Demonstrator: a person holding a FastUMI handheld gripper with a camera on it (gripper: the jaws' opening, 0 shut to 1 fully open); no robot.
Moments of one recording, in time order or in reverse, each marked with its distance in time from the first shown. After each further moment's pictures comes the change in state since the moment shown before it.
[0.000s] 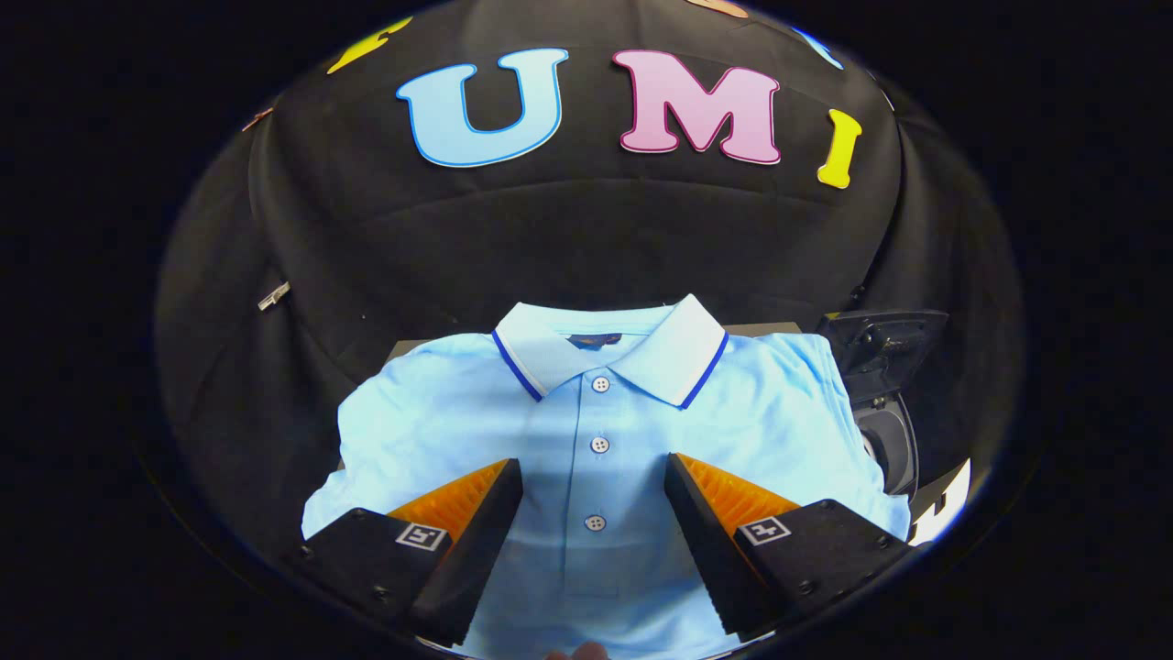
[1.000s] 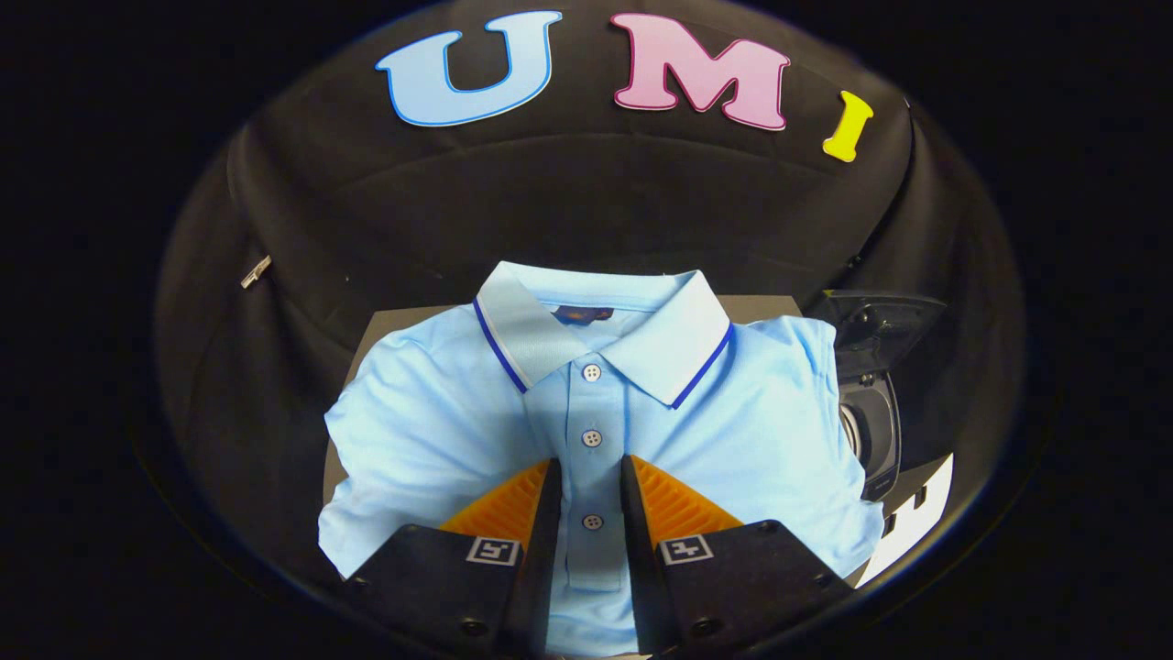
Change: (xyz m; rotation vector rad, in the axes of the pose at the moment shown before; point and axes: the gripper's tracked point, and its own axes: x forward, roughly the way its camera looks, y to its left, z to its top) arm 0.001 -0.004 -0.007 -0.001 0.174 -0.052
